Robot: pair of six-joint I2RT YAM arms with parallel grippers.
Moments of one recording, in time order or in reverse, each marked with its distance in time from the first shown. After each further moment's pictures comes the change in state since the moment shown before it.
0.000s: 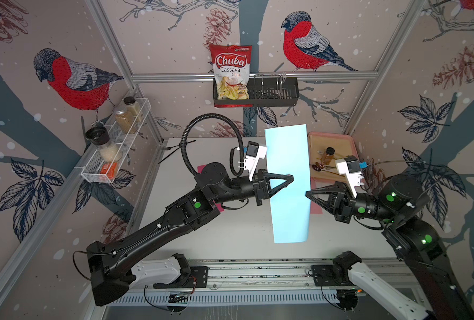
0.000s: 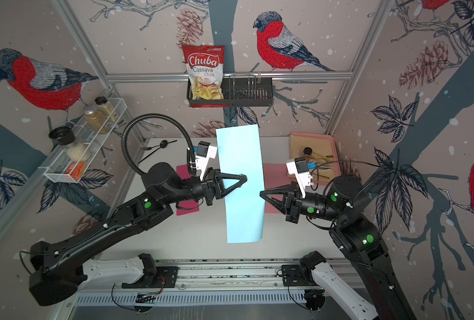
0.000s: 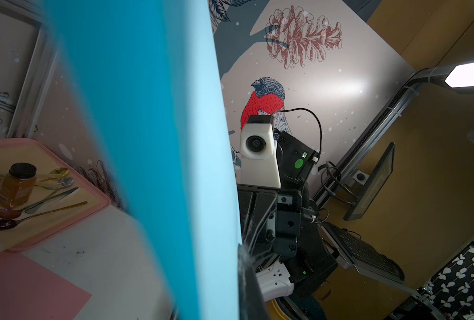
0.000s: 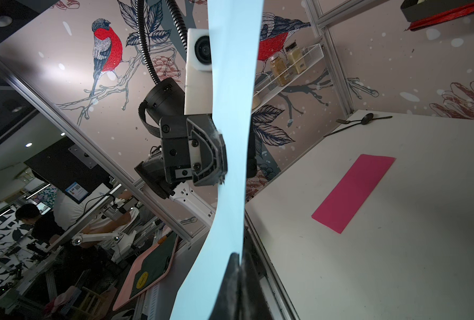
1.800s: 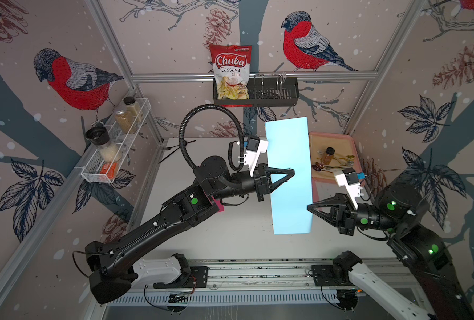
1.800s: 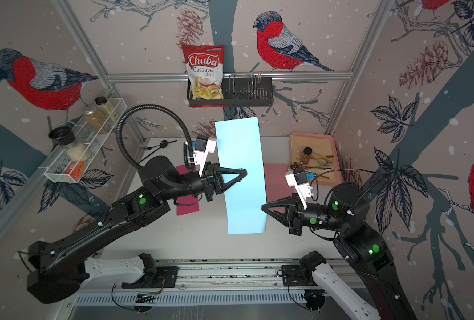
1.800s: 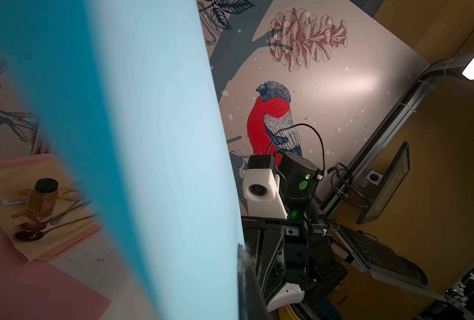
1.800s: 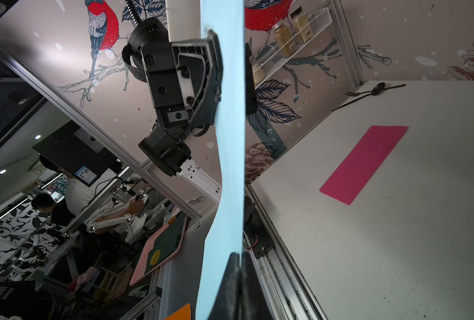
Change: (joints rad) left arm -0.002 0.026 0.116 -0.108 -0.035 0.079; right arm 0.035 -0.072 -0.028 -0.128 -0.012 -0.023
